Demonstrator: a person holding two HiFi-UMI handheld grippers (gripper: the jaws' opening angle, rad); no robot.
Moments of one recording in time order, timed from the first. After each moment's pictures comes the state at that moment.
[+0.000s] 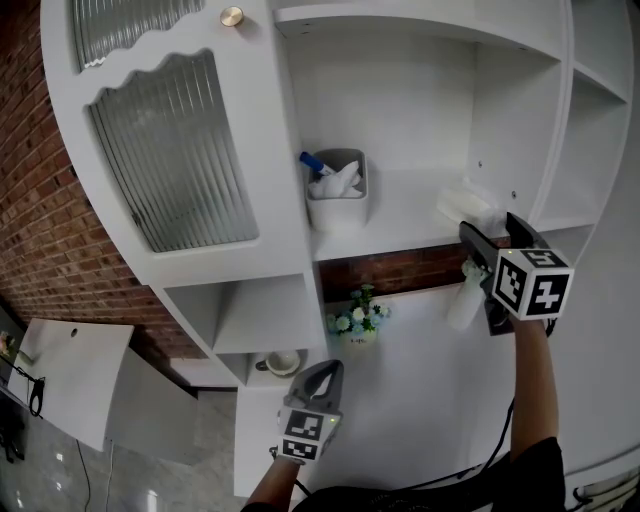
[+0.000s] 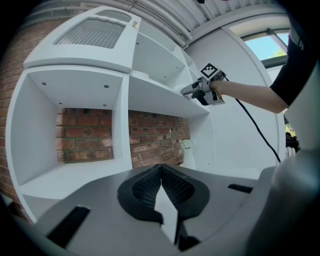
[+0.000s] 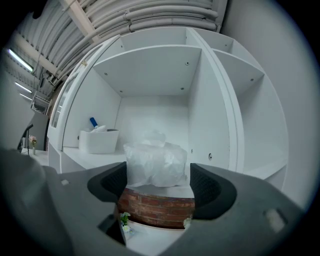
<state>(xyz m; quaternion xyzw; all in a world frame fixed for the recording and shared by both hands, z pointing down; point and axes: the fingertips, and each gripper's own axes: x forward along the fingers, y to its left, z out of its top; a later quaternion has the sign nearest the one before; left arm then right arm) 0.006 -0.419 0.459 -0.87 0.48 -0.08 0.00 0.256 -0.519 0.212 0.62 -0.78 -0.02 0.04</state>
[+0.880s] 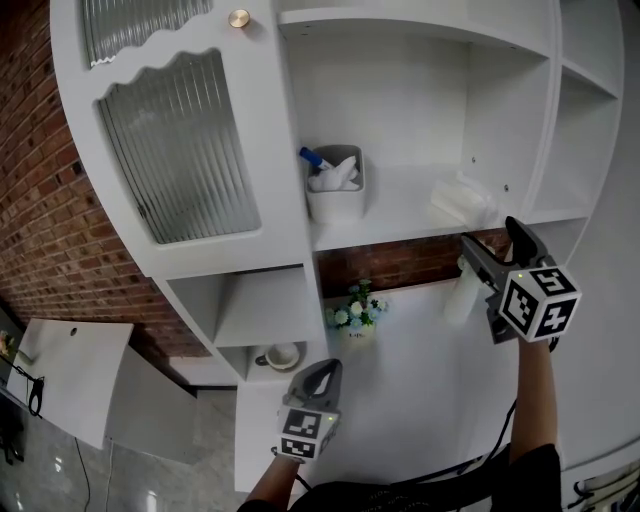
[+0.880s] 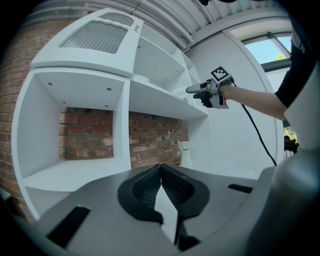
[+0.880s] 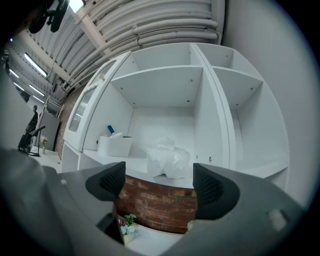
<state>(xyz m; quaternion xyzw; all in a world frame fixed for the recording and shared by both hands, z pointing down) 0.003 -0.401 0.460 -0.87 0.48 -0.06 0.00 0.249 -0.472 0.210 0.58 -0.81 -0.07 0.00</state>
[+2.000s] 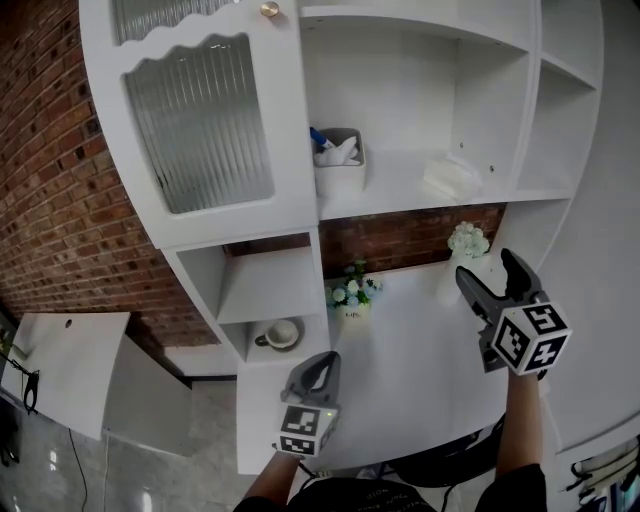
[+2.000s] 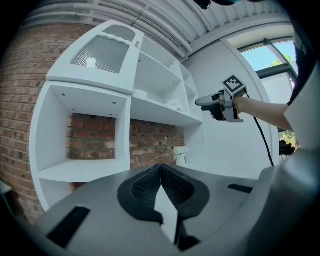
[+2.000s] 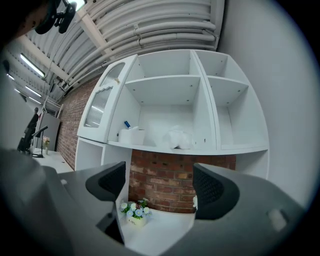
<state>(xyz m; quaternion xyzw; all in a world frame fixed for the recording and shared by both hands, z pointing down) -0.008 -0.346 0.452 -0.88 0.48 -0.03 0.00 0.233 -0.379 0.263 0.60 -0.80 -0.04 0.02</state>
